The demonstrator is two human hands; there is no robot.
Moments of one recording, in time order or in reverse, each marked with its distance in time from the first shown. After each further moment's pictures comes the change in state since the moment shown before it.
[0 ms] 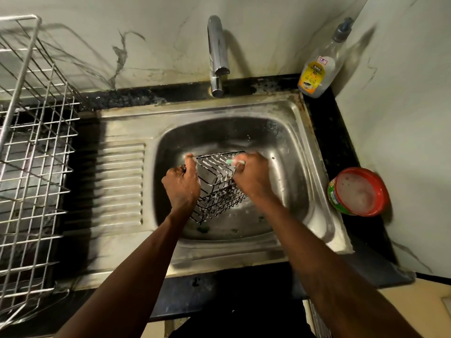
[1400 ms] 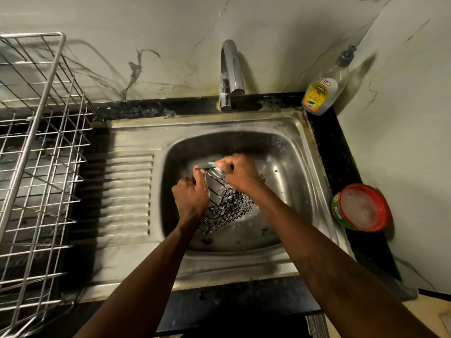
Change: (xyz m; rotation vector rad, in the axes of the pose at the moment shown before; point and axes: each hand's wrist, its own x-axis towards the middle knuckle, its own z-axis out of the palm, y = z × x) left_hand 0.006 0.003 -0.002 -0.204 0.024 -0.030; right_hand 0.033 -0.035 0.015 -0.045 -0.280 -0.107
